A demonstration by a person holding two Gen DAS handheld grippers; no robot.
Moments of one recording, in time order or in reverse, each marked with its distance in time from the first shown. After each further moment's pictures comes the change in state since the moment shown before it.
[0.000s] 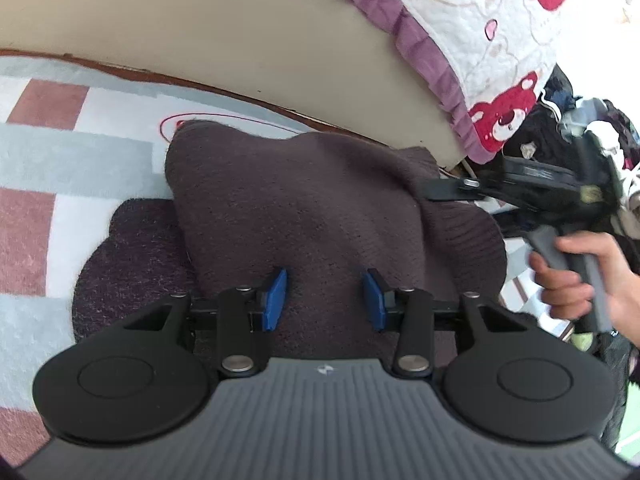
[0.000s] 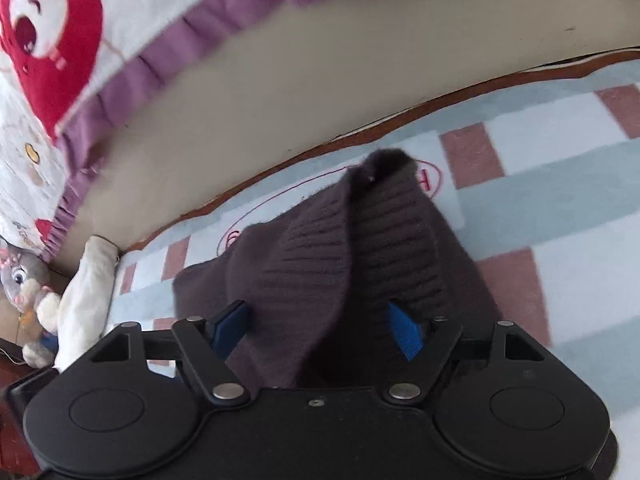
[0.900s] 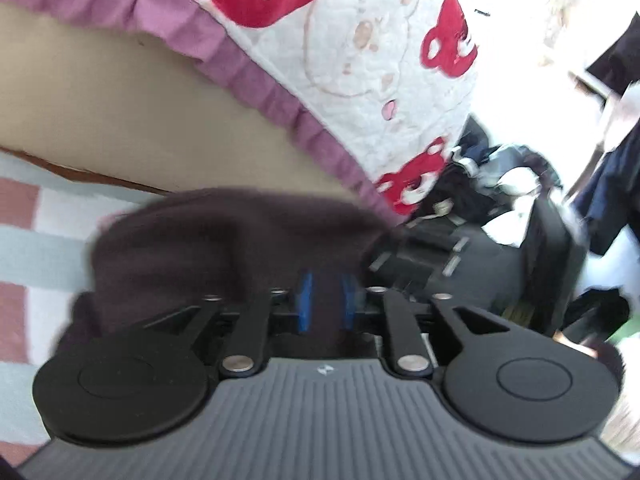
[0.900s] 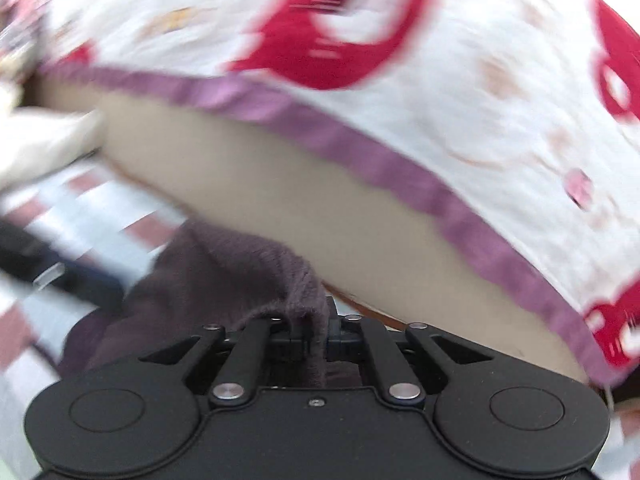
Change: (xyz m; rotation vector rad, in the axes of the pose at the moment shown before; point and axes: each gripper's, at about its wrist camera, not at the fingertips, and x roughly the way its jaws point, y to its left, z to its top) left arm -0.060 -0.033 0.026 0.062 -0.174 -0.145; right arm -0.040 0.151 -0.057 -0.797 -0.340 -0.437
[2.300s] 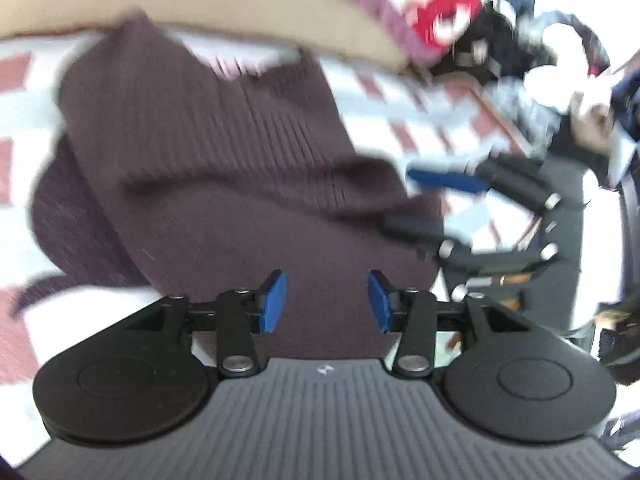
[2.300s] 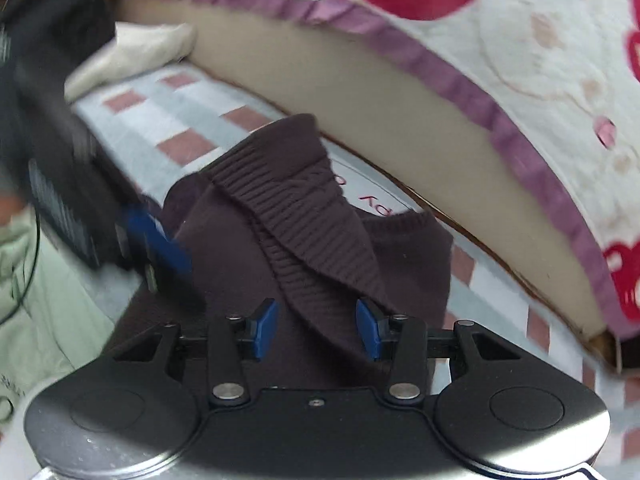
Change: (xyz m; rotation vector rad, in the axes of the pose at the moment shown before) left arm 0.004 -0.027 -0.034 -0.039 0.423 0.088; right arm -0.069 0.036 -0.066 -0.221 0.224 0.210
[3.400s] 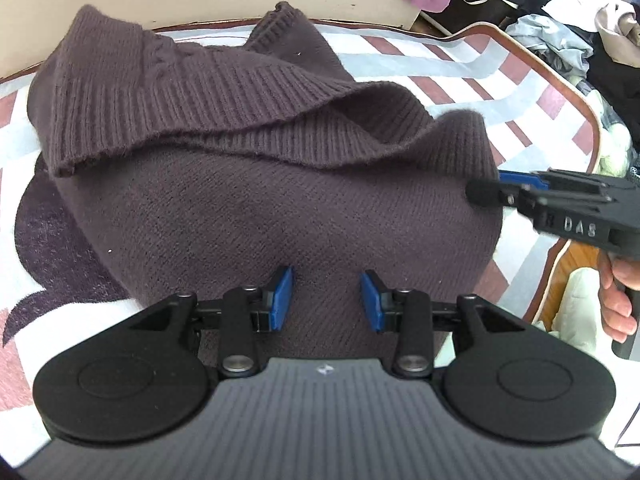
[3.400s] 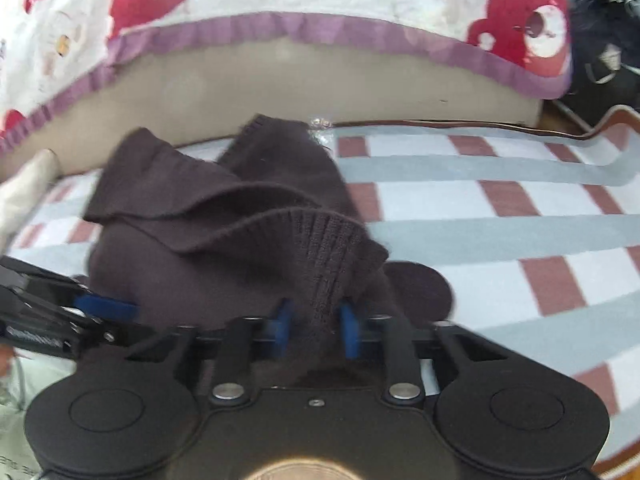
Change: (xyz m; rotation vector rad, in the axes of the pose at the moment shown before) left arm 0.077 -0.039 -0.035 0.211 0.079 0.182; right arm -0.006 -0.049 -0.118 0.709 -0.093 -0.065
